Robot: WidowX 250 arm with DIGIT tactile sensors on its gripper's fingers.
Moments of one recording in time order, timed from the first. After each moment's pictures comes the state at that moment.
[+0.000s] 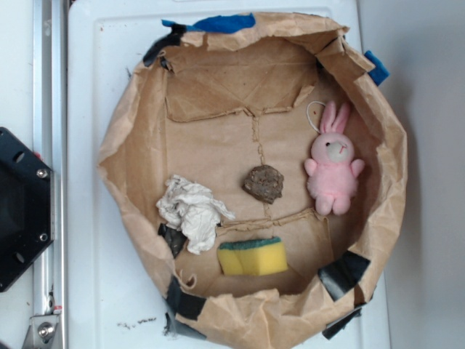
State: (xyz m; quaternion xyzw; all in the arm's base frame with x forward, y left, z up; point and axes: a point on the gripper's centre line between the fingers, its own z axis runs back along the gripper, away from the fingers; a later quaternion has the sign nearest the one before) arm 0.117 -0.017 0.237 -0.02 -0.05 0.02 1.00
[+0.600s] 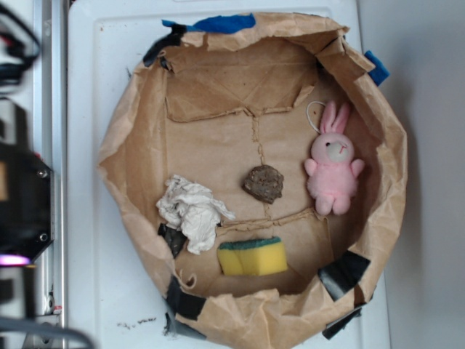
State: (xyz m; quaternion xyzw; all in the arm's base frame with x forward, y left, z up) arm 0.146 -0.020 0.223 -0.01 -0.02 0.03 1.00
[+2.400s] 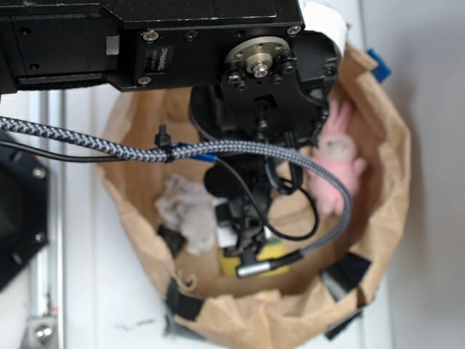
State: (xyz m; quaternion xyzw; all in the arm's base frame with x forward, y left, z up) arm 0.246 0.013 0.152 -0.08 0.00 0.10 0.99
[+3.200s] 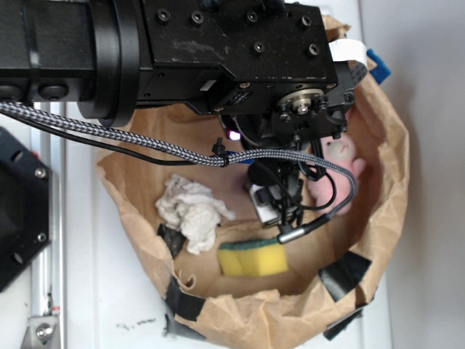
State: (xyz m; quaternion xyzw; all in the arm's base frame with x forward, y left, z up) arm 0.271 0.032 0.094 -0.03 -0.01 0.20 0.98
